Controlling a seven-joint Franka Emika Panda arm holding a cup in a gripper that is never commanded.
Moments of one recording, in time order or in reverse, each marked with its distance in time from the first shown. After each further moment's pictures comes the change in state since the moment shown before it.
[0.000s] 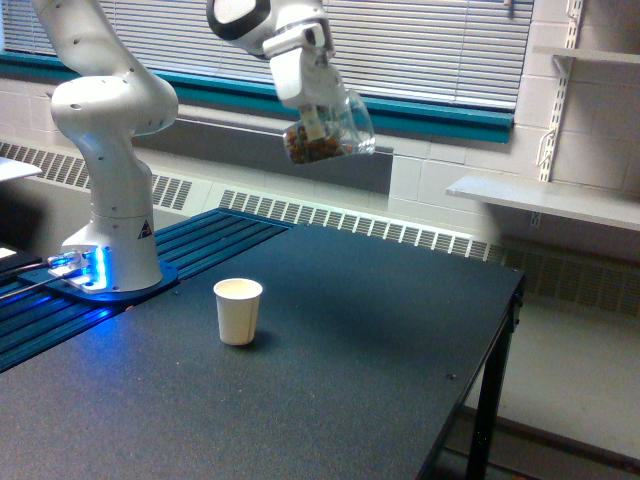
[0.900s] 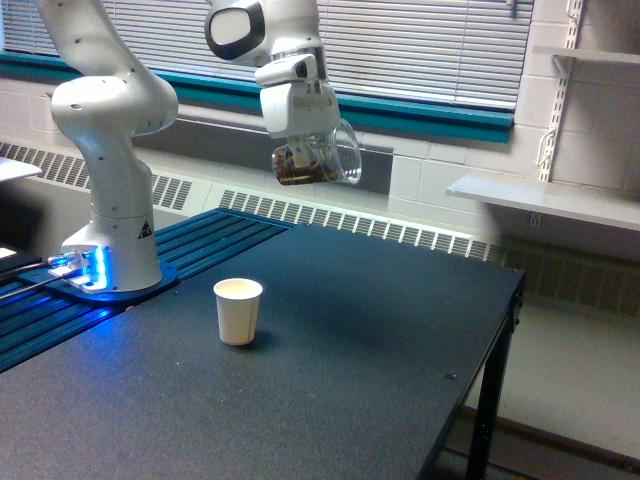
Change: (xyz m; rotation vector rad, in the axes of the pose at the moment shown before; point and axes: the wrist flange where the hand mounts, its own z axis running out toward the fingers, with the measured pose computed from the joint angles) arm -0.016 0.012 0.029 -0.034 -0.127 0.040
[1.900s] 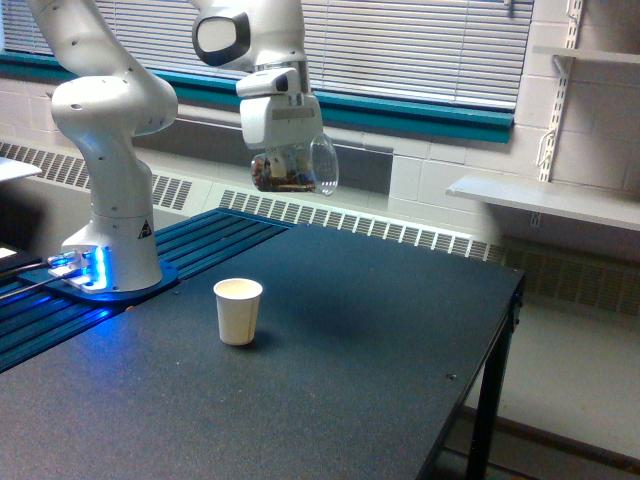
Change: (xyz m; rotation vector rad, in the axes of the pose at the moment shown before) arm -0.027 0.024 0.009 -0.040 -0.048 0.037
